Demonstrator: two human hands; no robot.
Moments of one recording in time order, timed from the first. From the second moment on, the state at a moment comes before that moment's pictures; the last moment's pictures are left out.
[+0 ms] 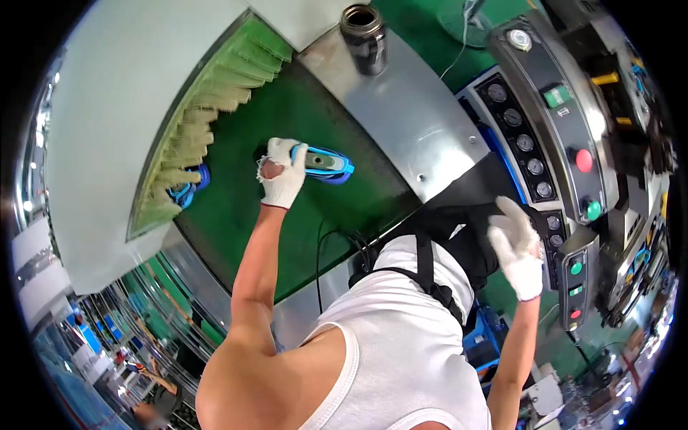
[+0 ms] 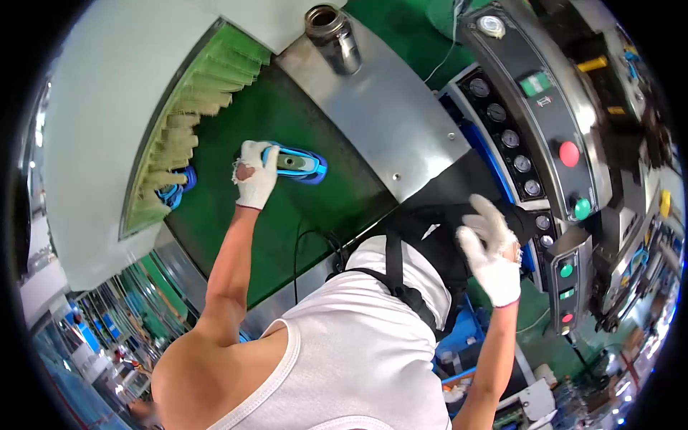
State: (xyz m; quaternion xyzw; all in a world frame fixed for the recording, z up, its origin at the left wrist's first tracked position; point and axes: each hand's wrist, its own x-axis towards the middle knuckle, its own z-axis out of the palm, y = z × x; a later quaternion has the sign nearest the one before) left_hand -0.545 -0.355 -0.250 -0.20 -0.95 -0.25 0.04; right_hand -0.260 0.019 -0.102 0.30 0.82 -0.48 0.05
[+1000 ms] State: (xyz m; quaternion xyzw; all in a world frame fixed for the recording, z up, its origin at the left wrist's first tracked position) left_hand -0.105 0.456 -0.046 -0.75 -0.56 -0.32 -0.15; right_hand 0.077 -0.076 -0.220 0.65 0.11 -0.55 -0.51
